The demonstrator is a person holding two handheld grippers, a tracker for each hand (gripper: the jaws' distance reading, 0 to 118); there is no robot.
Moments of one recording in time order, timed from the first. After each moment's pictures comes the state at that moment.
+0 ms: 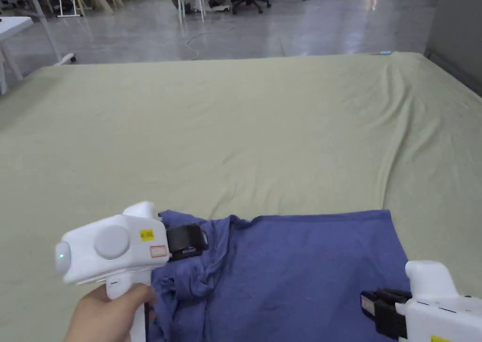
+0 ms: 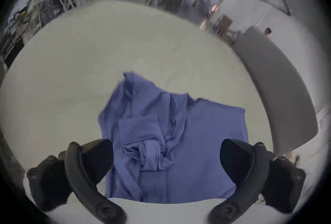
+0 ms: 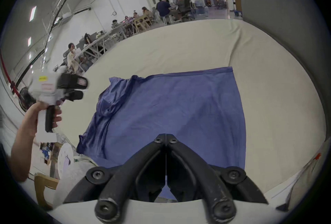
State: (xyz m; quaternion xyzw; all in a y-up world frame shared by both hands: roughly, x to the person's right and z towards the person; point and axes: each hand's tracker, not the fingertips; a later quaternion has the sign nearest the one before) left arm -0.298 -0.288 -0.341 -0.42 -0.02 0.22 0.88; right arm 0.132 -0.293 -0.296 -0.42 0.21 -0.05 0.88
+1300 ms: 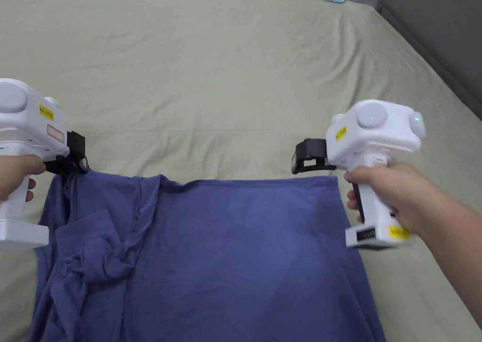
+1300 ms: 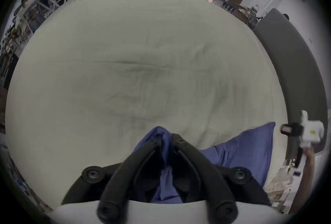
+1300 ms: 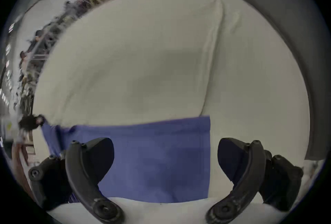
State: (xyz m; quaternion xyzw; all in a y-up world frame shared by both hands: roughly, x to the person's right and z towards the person) left arm -0.374 -0.326 -0.538 -0.56 0.00 0.16 0.82; right arm 0.119 -0.328 -0.619 -0.61 0.04 -0.03 0.79
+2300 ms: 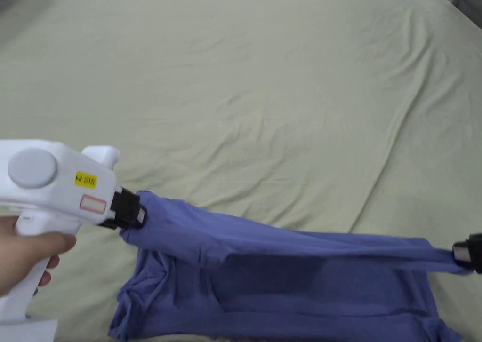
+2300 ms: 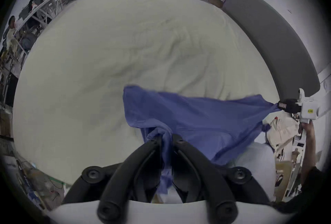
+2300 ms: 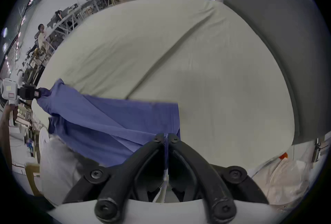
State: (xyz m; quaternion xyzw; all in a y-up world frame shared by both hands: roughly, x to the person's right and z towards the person) left arm -0.342 -0.272 -0.293 -0.56 -0.08 0.09 0.82; right arm 0.214 -0.270 -0.327 -0.54 0.10 0.04 0.83
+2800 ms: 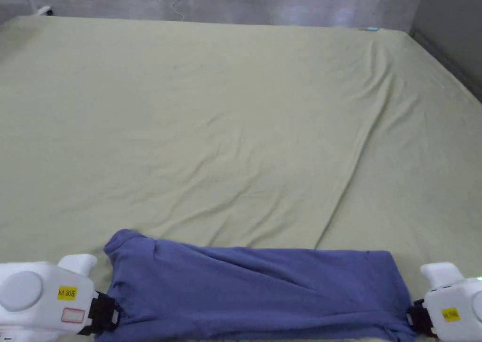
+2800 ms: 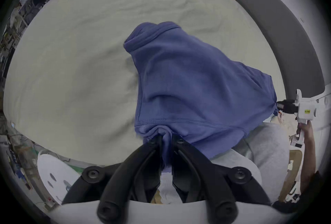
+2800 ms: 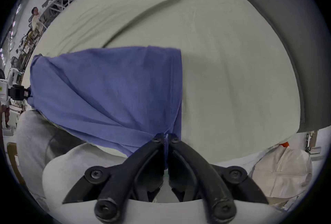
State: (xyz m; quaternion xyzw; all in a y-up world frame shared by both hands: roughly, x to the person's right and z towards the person) left arm -0.335 -0.359 -0.212 -0.61 -0.05 0.12 0.78; right arm 0.218 -0.361 -0.292 -0.60 0.09 0.09 0.79
